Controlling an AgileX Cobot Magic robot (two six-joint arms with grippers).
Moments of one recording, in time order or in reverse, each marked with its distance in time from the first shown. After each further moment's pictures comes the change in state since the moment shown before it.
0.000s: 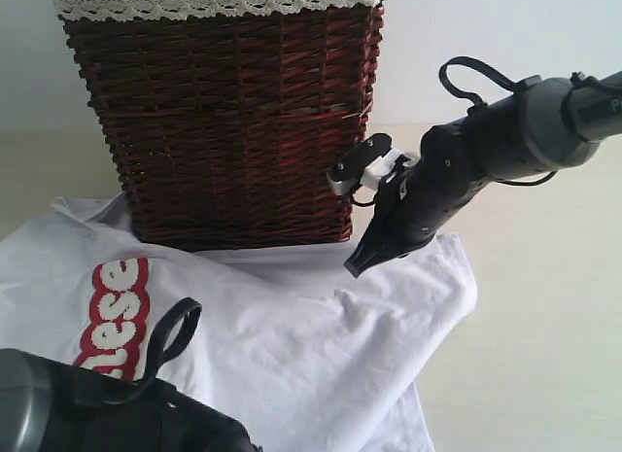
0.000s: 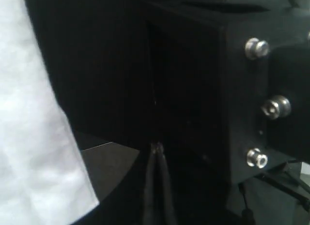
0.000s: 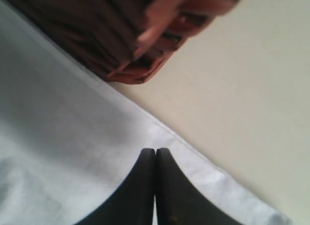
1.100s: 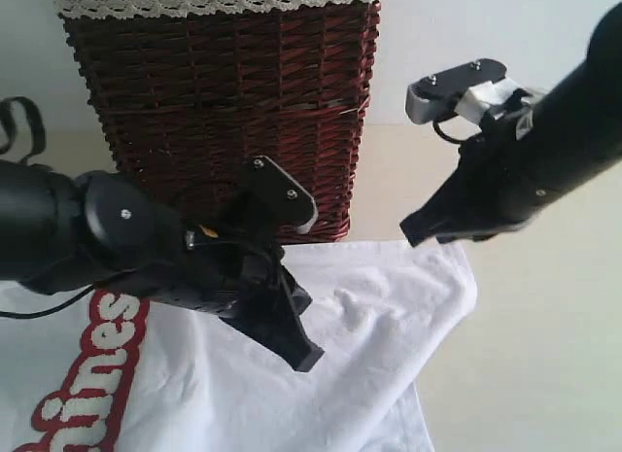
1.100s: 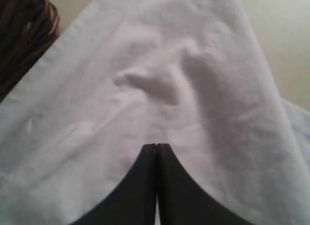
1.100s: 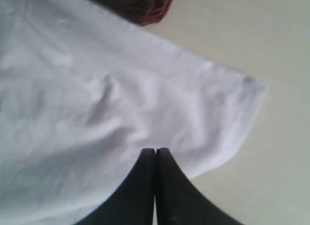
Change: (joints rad) left arm 0.435 -0.104 -0.105 -0.098 -0.611 -0.067; right arm -0.022 -0.549 0.237 0.217 0.298 0.037
